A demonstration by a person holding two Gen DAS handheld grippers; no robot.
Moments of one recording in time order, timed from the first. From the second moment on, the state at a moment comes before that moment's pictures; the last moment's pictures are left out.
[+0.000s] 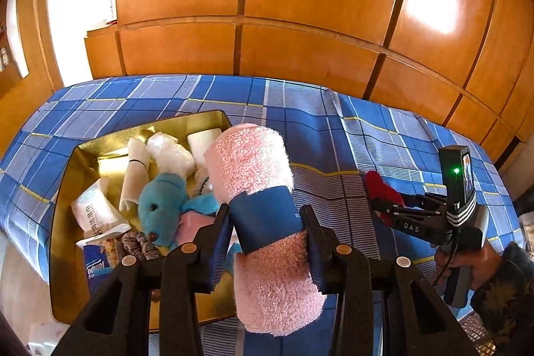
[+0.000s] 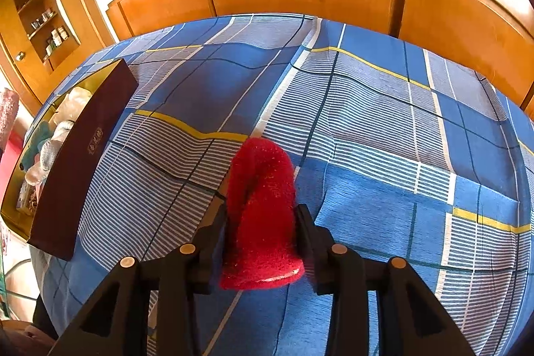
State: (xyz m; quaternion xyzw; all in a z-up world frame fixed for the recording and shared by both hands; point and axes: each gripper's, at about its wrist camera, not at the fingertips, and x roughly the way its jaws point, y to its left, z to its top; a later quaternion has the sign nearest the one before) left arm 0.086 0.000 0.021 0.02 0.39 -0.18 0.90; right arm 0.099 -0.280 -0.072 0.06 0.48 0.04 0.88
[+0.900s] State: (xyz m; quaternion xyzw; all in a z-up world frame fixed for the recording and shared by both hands) left arm 0.092 0.192 0.016 -0.15 0.42 -0.01 0.90; right arm 0.098 -0.266 -0.072 0.00 0.47 0.04 0.88
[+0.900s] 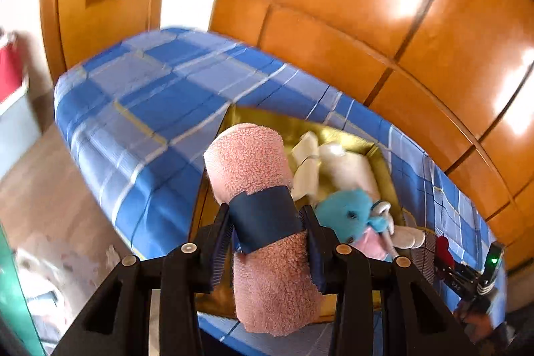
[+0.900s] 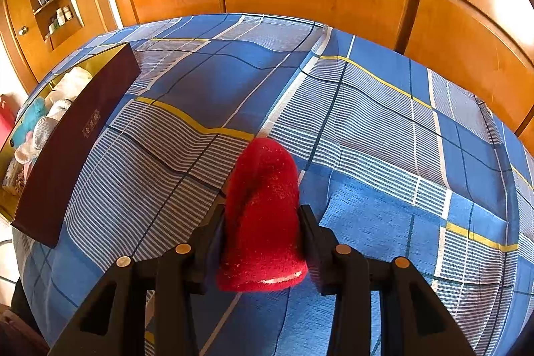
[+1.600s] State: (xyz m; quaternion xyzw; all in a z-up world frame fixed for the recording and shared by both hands) left arm 0.163 0.134 -0.050 -0.14 0.49 -0.04 0.86; right arm 0.097 -0.268 -0.073 0.01 0.46 0.04 0.88
